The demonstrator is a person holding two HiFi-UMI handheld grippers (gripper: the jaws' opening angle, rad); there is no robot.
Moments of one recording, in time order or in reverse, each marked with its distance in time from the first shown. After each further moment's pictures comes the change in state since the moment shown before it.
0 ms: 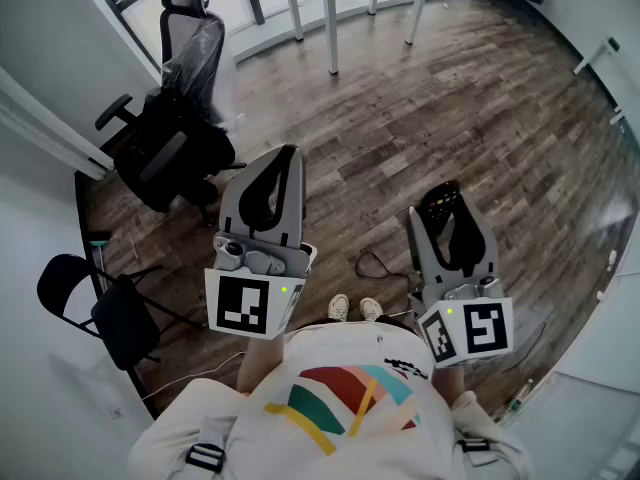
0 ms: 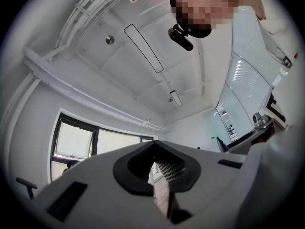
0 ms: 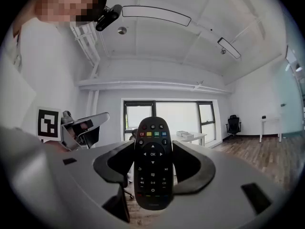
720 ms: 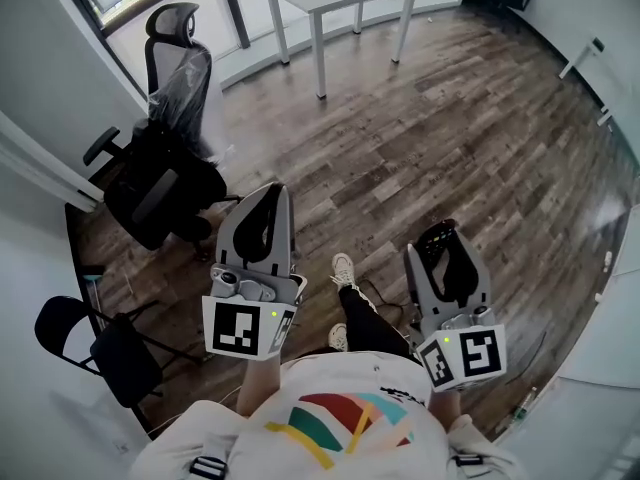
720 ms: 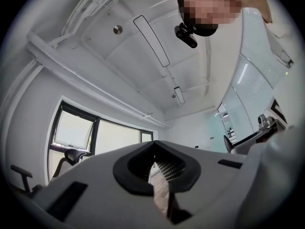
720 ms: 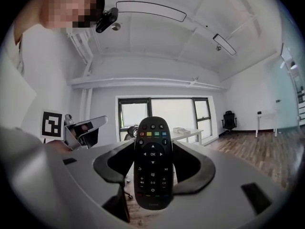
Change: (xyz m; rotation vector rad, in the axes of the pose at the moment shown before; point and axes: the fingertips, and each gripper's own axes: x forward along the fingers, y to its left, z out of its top) left arm 0.032 0.042 -0.045 -0.090 0.054 -0.015; right arm 0.035 -0.012 -0.018 0.038 0.027 -0.065
